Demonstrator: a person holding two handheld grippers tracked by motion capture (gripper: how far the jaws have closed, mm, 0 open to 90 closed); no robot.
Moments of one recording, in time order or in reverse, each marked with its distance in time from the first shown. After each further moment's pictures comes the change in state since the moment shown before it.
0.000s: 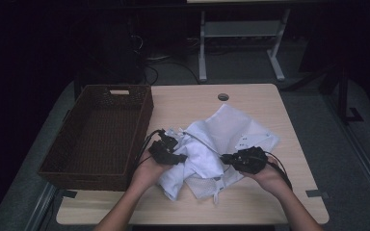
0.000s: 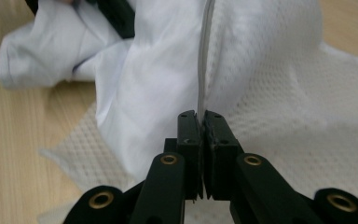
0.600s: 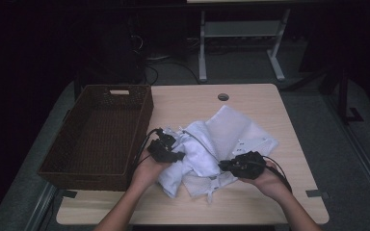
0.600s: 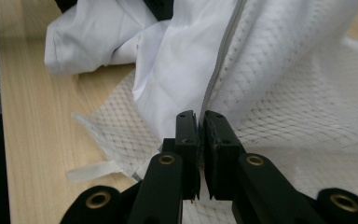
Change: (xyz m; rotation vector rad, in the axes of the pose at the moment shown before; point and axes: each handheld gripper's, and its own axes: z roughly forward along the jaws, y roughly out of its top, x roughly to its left) left arm 0.007 -0.001 0.003 -0.016 0.036 -0.039; right arm 0.012 -0.002 0.003 0.040 0.051 -0.003
